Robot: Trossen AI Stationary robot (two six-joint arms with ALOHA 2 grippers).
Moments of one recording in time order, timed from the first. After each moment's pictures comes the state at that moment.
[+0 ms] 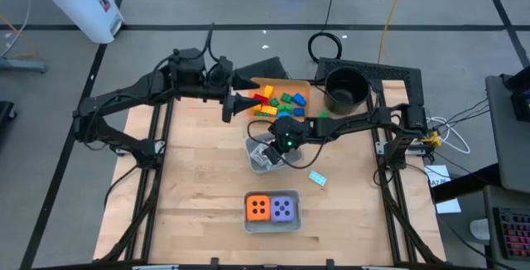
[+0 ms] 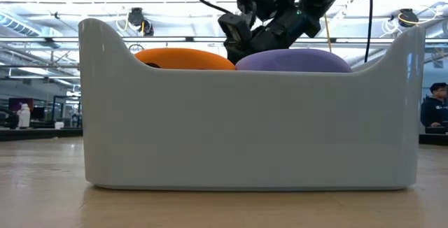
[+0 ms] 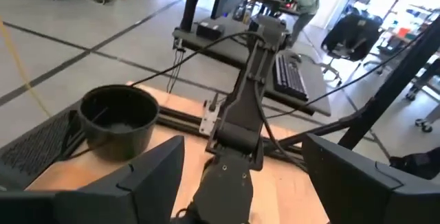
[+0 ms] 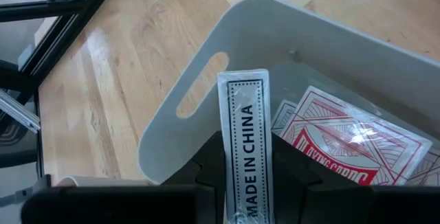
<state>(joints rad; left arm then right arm) 0.26 1.34 1.52 -0.37 0.24 -0.24 -0.10 1.77 1.09 -0.04 -0.15 0.69</state>
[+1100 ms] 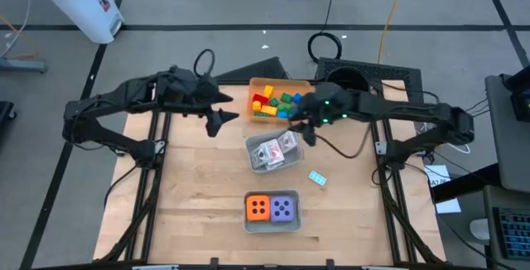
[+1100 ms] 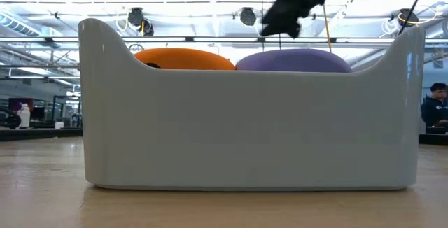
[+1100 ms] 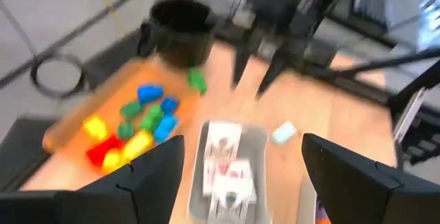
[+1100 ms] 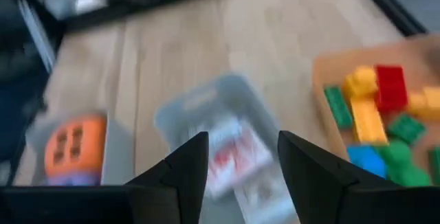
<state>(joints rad) 0.12 1.23 1.52 -0.81 -0.08 -0.29 -0.26 1.31 1.09 -0.36 -0.23 0.13</state>
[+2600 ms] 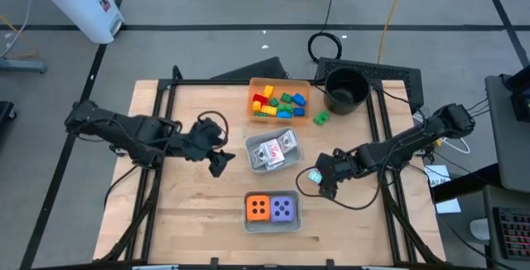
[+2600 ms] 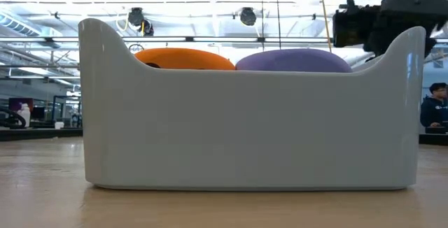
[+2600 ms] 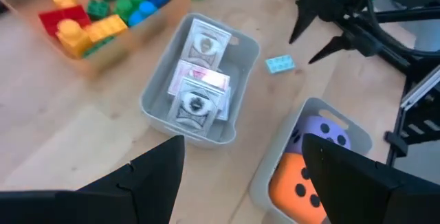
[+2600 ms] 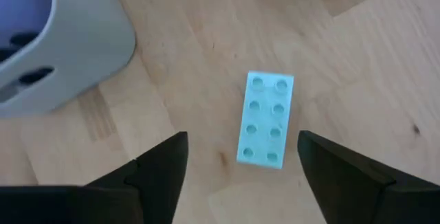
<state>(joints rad) -0.29 1.25 1.31 -0.88 -0.38 -0.84 0.34 1.30 0.75 -0.58 0.10 0.80</state>
